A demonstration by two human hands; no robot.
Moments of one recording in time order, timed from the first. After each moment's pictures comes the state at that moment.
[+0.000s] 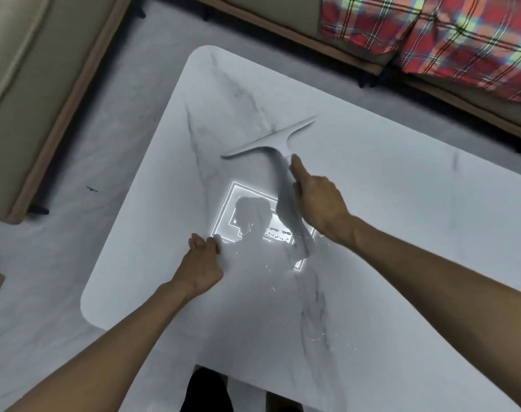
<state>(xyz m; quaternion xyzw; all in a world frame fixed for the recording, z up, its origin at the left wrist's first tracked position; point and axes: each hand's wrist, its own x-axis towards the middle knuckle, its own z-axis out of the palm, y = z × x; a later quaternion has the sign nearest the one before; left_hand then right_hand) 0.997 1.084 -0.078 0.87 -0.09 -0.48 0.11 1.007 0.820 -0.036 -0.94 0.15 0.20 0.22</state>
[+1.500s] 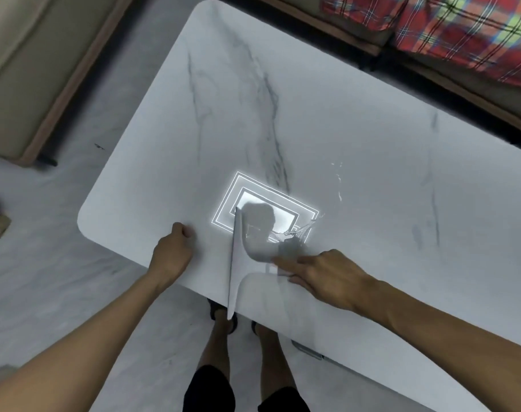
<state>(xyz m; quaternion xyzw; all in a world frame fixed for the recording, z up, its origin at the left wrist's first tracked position) 0.850 1.135 -0.054 0.90 0.10 -0.37 0.19 0.735 0.835 0.005 -0.93 -0.25 0.23 0.14</state>
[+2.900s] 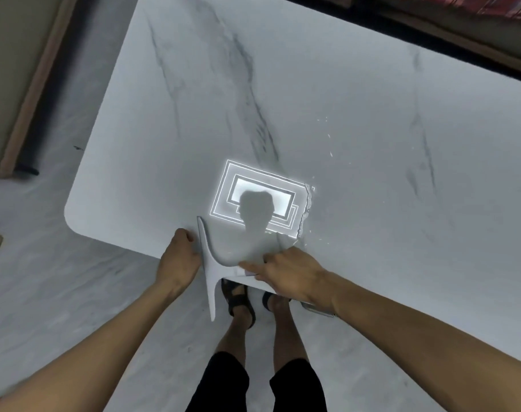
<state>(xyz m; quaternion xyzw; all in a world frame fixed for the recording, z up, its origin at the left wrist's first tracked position) 0.788 1.143 -0.066 0.91 0.04 -0.38 0.17 0.688 0.927 -0.039 -0.91 -0.22 0.33 0.14</state>
